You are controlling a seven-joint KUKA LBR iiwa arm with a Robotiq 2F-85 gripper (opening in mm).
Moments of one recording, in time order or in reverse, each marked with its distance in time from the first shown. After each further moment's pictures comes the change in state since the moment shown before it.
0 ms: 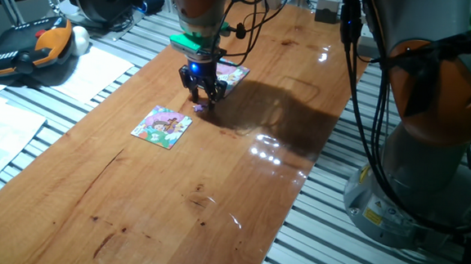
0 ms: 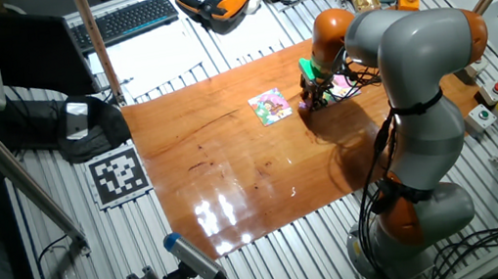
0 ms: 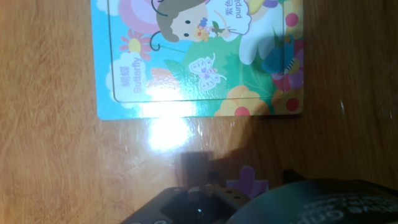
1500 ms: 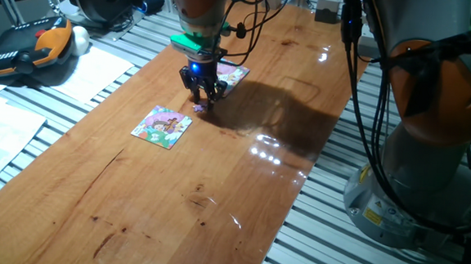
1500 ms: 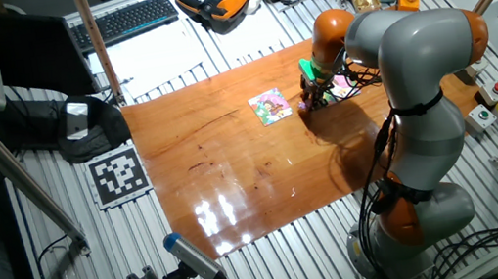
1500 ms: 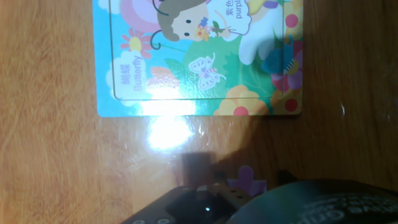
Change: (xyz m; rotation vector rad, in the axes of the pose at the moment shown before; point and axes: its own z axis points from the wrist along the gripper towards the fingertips) arm 0.000 0.000 0.000 -0.004 -0.003 -0.020
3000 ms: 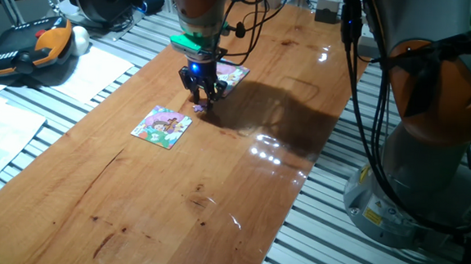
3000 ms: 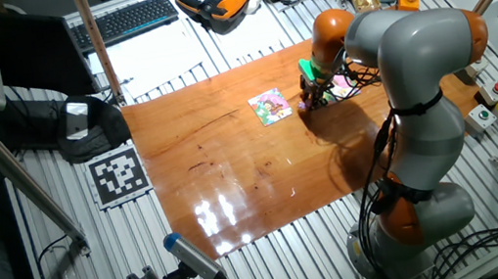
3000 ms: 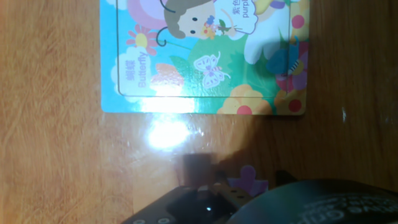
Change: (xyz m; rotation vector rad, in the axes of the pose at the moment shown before) arm -0.001 0.002 -0.004 0.008 -0.004 -0.021
